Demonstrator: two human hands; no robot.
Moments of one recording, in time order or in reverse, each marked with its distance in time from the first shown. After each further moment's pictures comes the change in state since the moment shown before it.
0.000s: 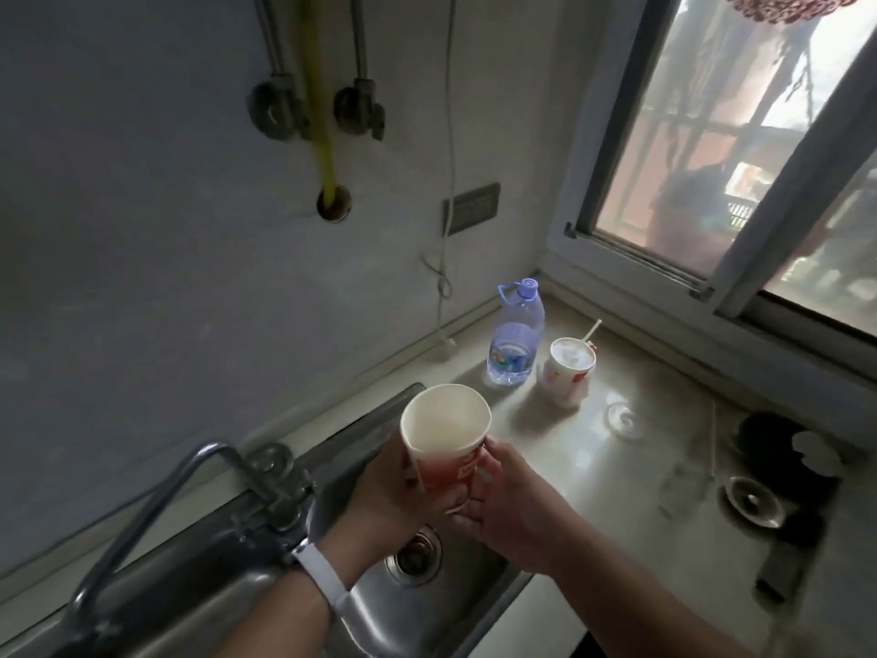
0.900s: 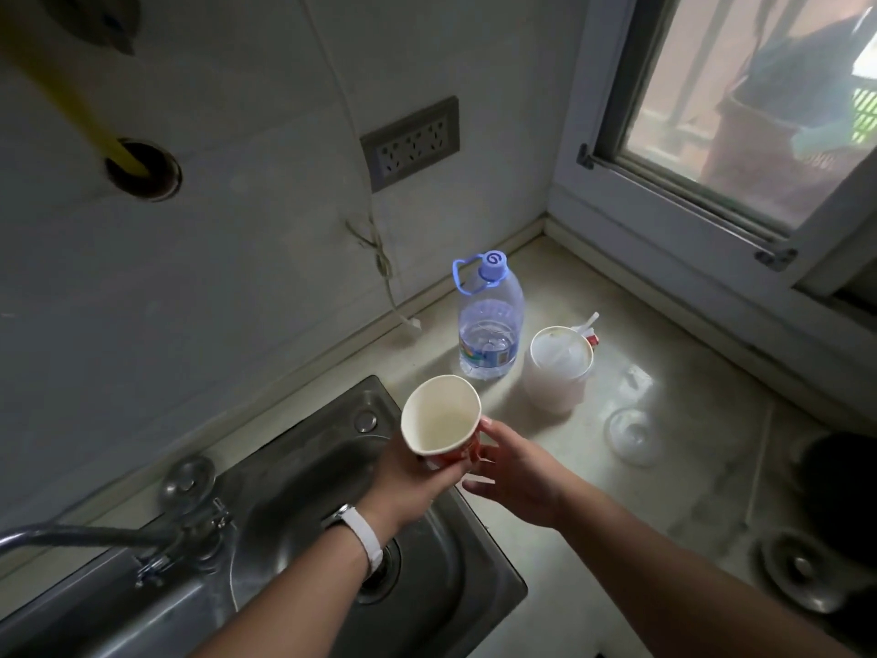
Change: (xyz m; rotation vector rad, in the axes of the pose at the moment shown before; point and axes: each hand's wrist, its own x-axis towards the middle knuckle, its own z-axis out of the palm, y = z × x) left_hand 0.165 -0.032 0.130 0.000 0.159 -0.166; right_hand 0.118 -0.079 -0.206 -0.052 0.059 0.189
